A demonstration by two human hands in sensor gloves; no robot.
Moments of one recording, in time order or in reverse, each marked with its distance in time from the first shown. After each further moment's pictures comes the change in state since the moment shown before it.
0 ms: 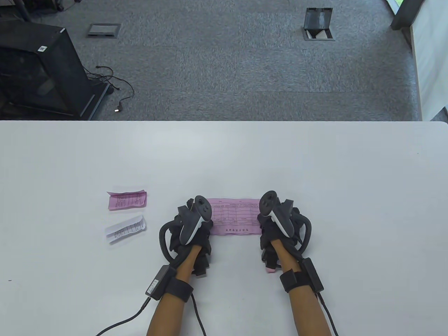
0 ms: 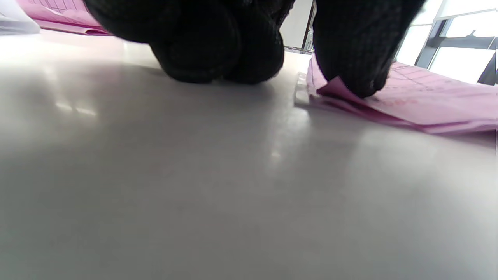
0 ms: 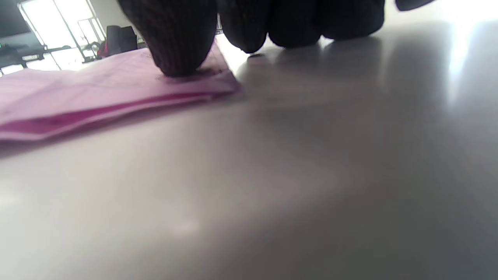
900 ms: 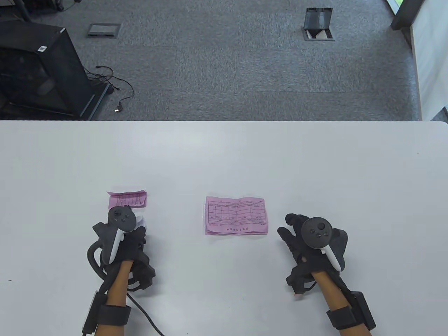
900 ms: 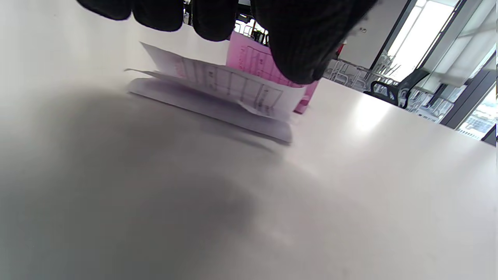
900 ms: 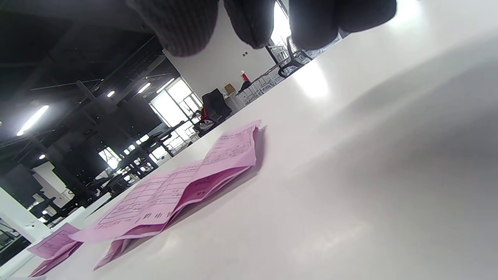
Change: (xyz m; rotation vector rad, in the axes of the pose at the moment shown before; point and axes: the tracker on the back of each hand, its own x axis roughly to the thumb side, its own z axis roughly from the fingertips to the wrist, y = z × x) left_hand -0.169 0.053 0.005 -0.030 0.243 0.158; right_hand -0.088 -0.032 0.054 -0.035 -0.312 -0.390
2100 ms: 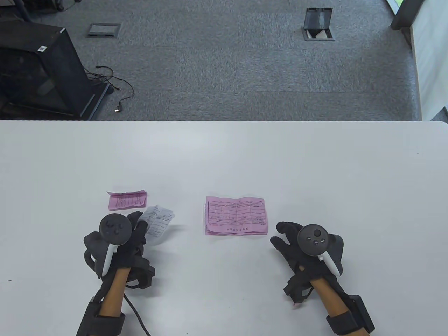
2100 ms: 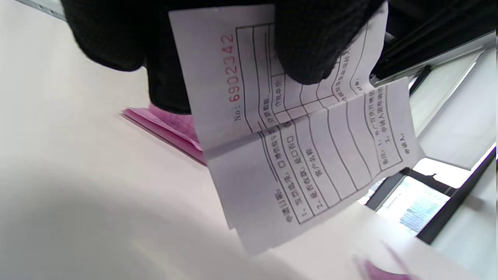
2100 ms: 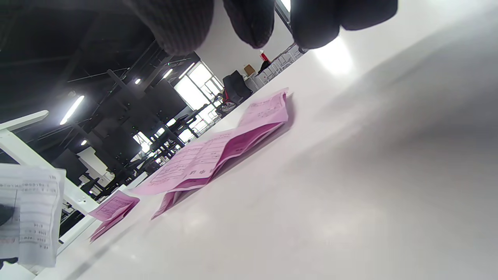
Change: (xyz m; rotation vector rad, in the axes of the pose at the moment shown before) left_hand 0.012 0.022 0.048 0.146 -0.314 0.299; right_hand 0.008 0.016 0.011 0.093 -0.085 -0.045
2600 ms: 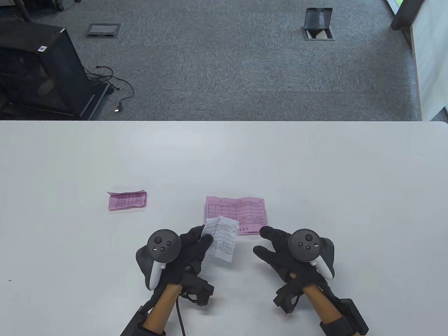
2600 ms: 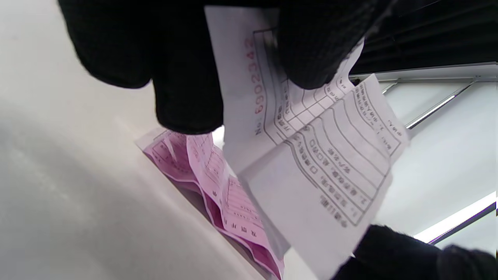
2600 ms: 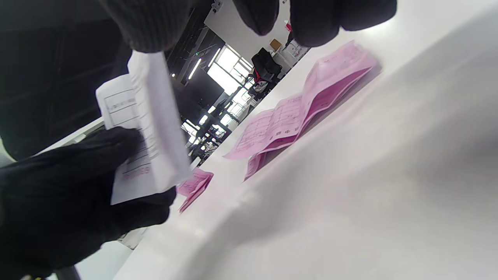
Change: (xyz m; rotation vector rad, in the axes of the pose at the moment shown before) left_hand 0.070 -0.089 0.051 -0.211 -0.202 0.321; right_hand 0.029 0.015 0.012 0.129 -0.105 -0.177
